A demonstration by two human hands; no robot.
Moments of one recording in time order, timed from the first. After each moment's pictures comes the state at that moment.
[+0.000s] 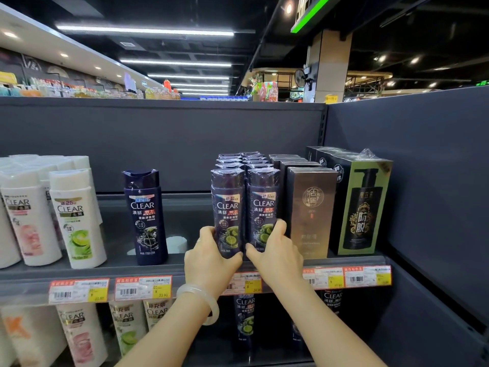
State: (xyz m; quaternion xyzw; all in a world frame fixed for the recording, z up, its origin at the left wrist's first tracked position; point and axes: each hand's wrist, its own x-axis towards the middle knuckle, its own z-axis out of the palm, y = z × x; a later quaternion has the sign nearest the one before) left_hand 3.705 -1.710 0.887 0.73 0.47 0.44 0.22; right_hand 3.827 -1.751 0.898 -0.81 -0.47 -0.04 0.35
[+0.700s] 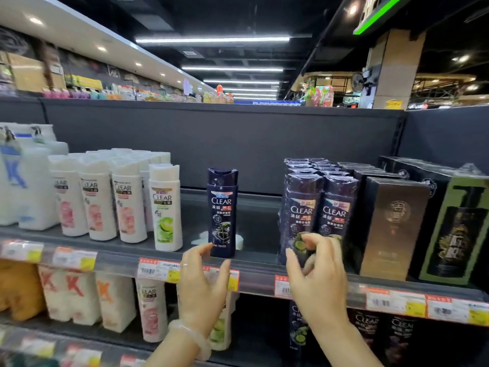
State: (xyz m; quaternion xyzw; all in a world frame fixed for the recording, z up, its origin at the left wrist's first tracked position) left_hand 3.592 -1.720 0.861 0.62 0.44 0.63 0.14; right_hand 3.756 -1.774 0.895 -0.62 -0.54 -0.12 0.56
